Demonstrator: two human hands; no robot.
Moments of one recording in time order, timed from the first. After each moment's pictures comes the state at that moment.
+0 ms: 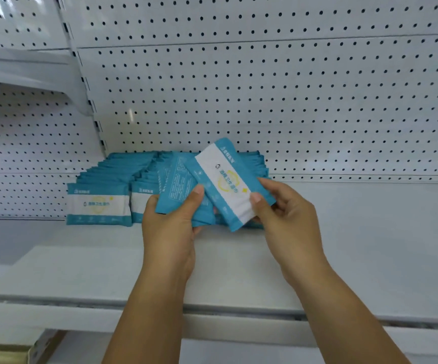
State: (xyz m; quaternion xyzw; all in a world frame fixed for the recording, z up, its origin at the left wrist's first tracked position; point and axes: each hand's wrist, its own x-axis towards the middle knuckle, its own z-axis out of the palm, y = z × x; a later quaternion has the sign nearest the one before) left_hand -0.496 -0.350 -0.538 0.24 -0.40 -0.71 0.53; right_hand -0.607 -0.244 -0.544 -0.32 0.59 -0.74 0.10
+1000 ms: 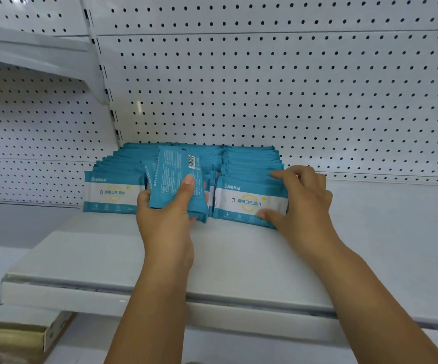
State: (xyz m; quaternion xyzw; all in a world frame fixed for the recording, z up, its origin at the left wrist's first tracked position) left_hand -0.476 -0.366 -0.541 0.28 -0.36 -0.68 0.58; right_hand -0.646 -0.259 -0.557 -0.45 0.79 -0.37 -0.15
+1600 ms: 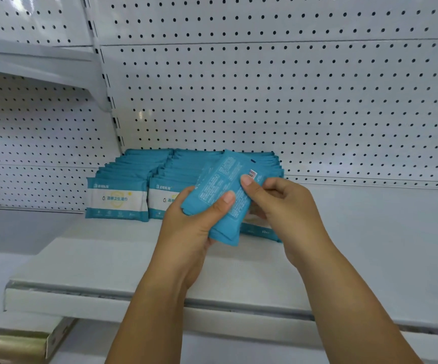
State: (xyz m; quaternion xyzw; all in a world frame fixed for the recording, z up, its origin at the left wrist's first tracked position) left_hand -0.472 -0.349 -0.535 0.19 -0.50 -0.74 0.41; right_hand -0.591 -0.261 -0.512 -0.31 0.59 -0.71 0.23
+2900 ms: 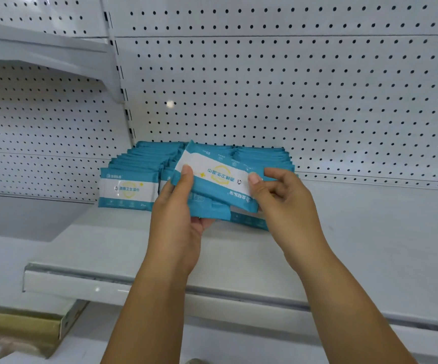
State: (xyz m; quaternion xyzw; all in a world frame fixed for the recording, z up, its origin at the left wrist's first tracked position) left_hand -0.455 -0.355 -0.520 0.23 -0.36 -0.76 0.49; right_hand -0.580 -0.271 -0.530 -0.34 0.63 -0.68 0.14
